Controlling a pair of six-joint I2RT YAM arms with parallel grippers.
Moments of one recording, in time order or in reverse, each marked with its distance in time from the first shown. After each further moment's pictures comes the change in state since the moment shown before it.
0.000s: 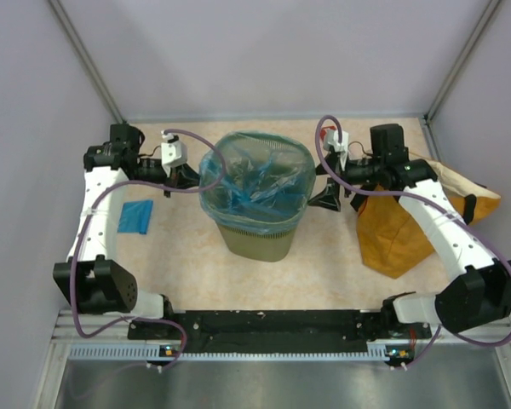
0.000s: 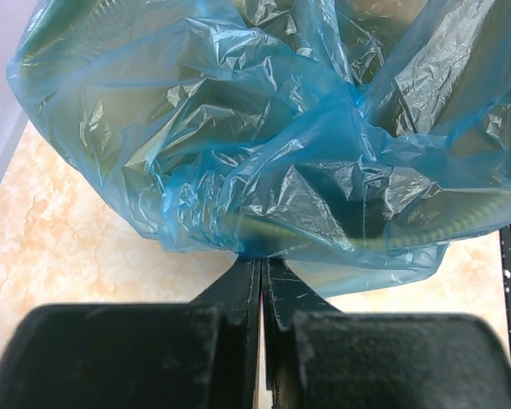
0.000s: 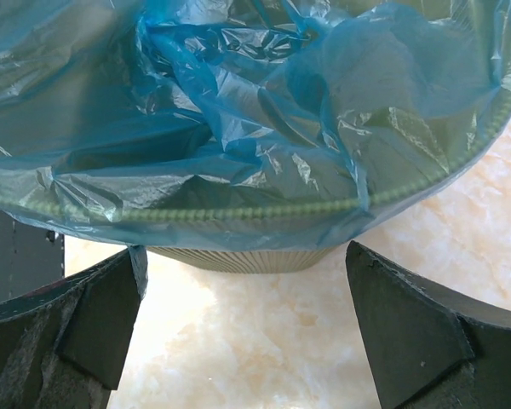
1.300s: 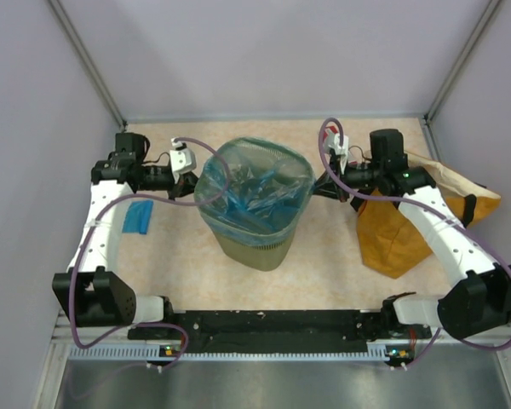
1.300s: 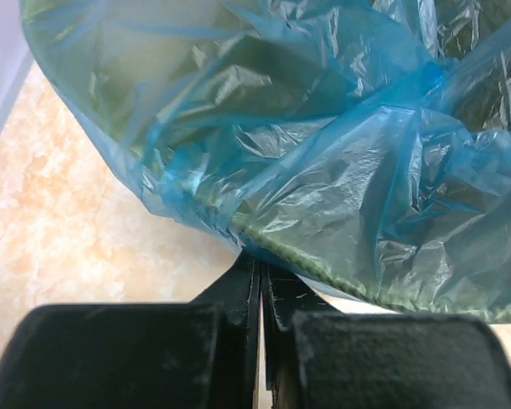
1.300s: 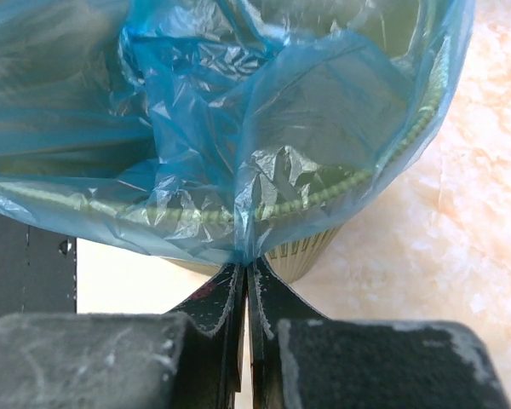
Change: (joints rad) left arm -0.037 -0.095 -0.157 0.255 -0.124 -0.201; right arm 0.010 -0.027 -0.067 0.096 -0.027 0.085
